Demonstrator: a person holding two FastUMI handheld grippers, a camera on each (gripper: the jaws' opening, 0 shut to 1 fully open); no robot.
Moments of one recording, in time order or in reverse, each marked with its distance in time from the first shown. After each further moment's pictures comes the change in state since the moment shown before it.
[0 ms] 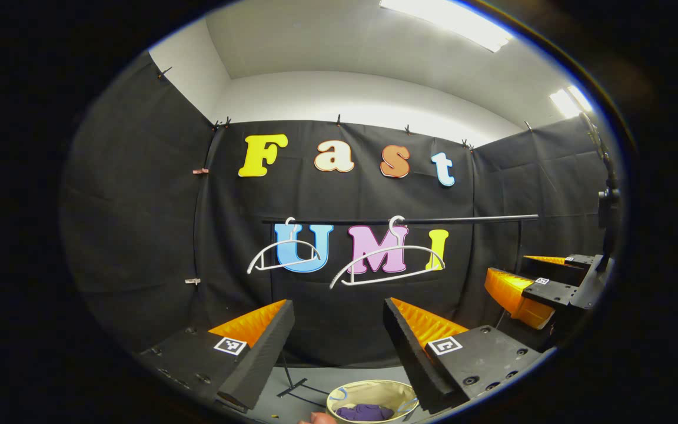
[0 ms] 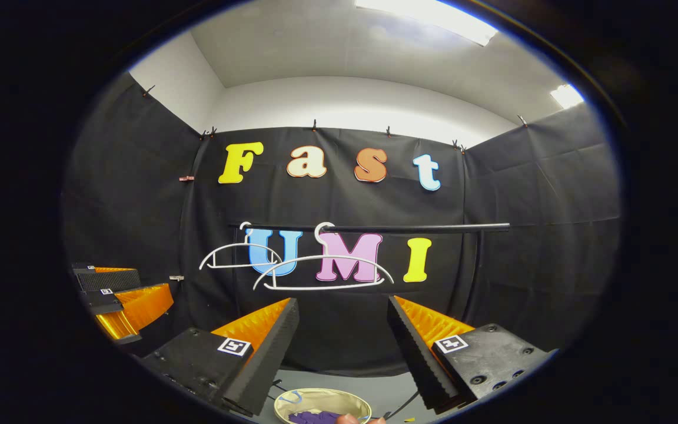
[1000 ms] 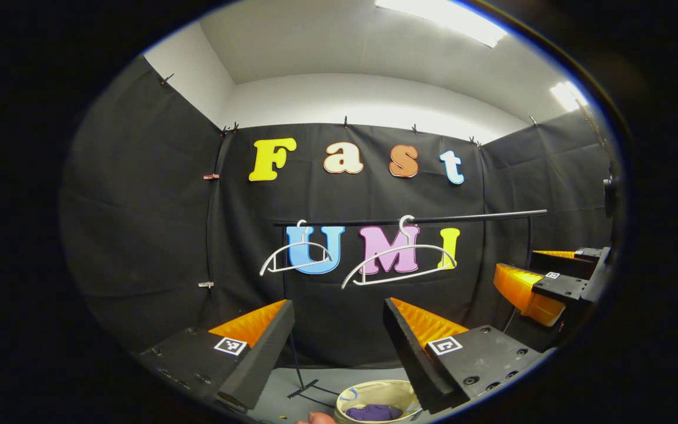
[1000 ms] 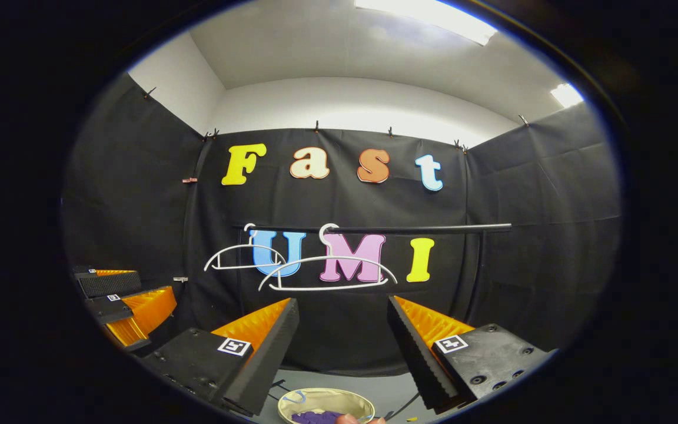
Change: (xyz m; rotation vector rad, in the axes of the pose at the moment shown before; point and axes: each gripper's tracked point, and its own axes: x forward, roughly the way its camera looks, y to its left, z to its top) left arm -0.009 0.008 0.003 0.004 -0.010 0.062; right arm -0.009 0.008 0.005 0.010 -0.011 0.012
